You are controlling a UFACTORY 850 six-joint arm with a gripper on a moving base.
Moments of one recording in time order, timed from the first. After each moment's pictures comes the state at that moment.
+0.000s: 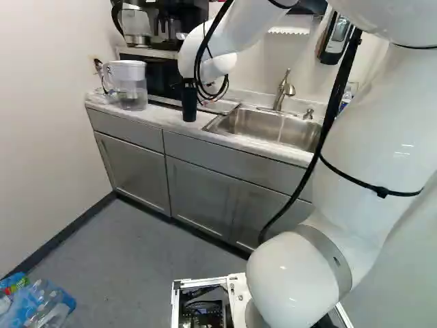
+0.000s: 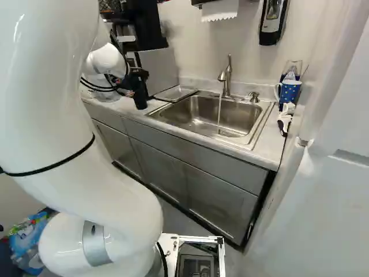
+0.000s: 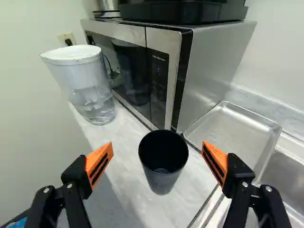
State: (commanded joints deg) arm 18.1 -3.1 -59.0 0.0 11.6 0.0
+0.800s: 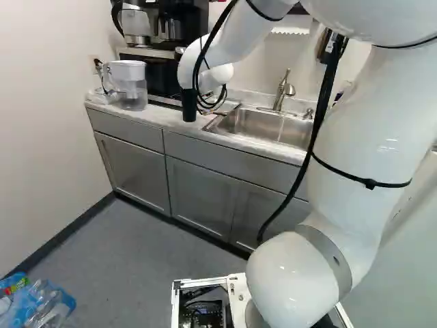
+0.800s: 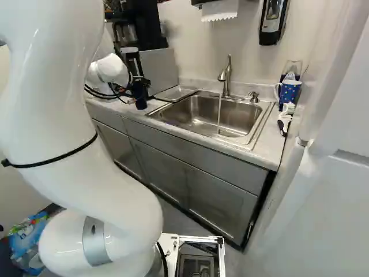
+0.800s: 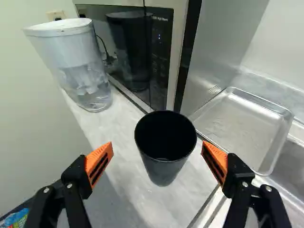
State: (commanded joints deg) arm 18.2 -6.3 -57.5 0.0 12.8 0.0
